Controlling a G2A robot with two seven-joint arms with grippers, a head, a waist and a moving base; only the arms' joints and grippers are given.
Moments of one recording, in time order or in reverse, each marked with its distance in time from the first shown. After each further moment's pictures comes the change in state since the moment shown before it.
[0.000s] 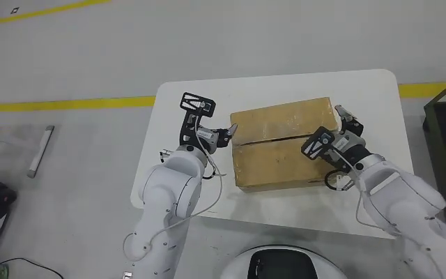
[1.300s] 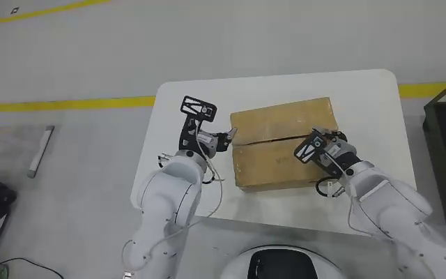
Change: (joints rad) left arm 0.027 0.001 0.010 -0.052 0.026 -0.030 -0.015; right arm -0.012 -0.003 -0.051 -0.027 0.080 0.067 0.112
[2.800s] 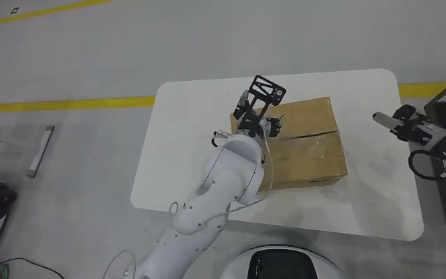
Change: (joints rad) left arm -0.258 -0.047 0.325 0.229 0.091 0.178 0.003; right arm -0.025 0.020 0.669 0.114 1.431 0.065 0.270
